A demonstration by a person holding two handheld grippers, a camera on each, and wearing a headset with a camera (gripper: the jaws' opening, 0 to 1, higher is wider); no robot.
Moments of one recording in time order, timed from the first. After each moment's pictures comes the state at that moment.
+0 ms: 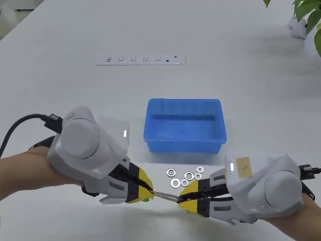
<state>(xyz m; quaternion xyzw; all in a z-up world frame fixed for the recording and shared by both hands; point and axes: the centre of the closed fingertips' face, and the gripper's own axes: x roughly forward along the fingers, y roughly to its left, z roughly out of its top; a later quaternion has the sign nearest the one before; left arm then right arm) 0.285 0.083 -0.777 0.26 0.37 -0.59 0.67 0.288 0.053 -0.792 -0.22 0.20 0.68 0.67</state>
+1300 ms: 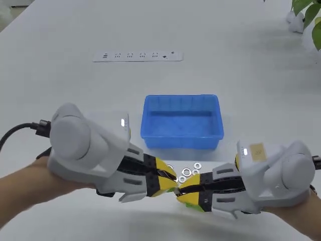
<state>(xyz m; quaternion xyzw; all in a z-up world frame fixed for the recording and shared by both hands) 0.299 0.036 -0.737 0.16 0.28 -0.58 0.75 0.290 0.048 -0.782 -0.11 0.22 0.69 0.68</state>
